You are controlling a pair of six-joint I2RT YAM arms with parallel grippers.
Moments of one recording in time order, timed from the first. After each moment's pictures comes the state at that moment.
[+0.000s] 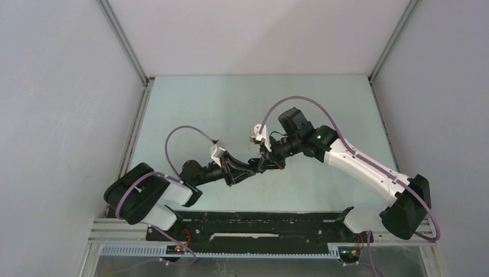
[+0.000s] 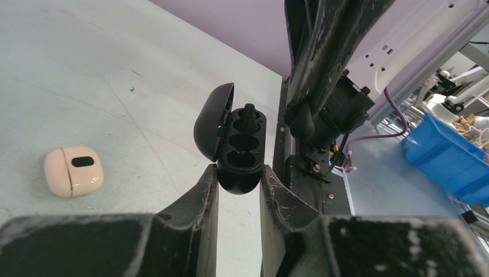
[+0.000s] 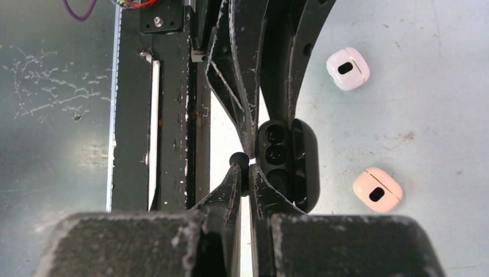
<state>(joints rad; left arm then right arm) -0.64 1.47 0.16 1.49 0.68 -0.59 0.76 1.34 1.18 -0.66 -0.73 -0.44</state>
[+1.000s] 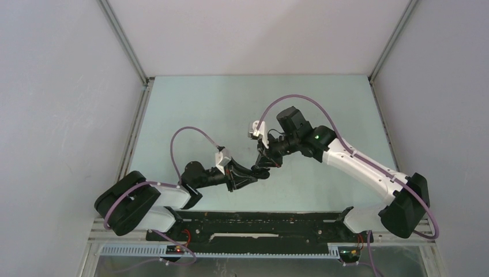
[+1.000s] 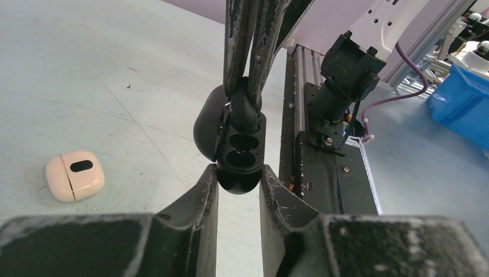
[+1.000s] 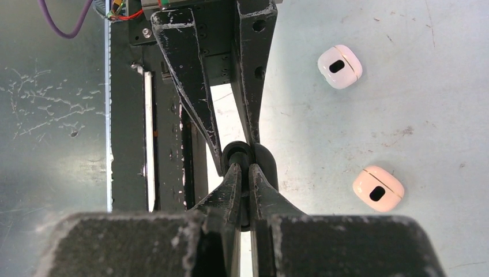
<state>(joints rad) -0.71 1.35 0.16 1.30 0.69 -0.38 0.77 1.36 1.18 -0.60 -0.69 -0.35</state>
